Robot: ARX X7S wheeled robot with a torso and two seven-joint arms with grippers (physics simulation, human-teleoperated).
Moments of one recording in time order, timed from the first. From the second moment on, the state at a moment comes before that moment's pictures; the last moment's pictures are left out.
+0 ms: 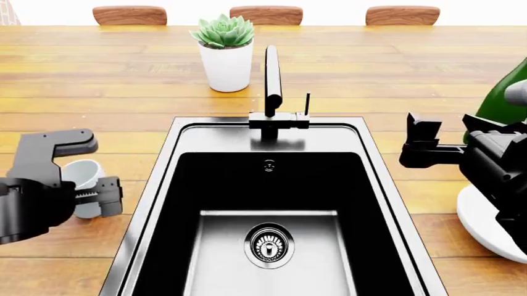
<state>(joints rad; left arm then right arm) -1.45 -1.08 1.51 -0.06 -2.06 -0.58 -0.90 0.70 0.87 -0.01 -0.44 1.46 0.98 0.69</state>
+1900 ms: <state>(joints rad) -1.58 -1.13 1.32 0.46 -1.53 -0.40 -0.91 0.71 0.88 0.00 -0.48 1.47 0.94 0.73</state>
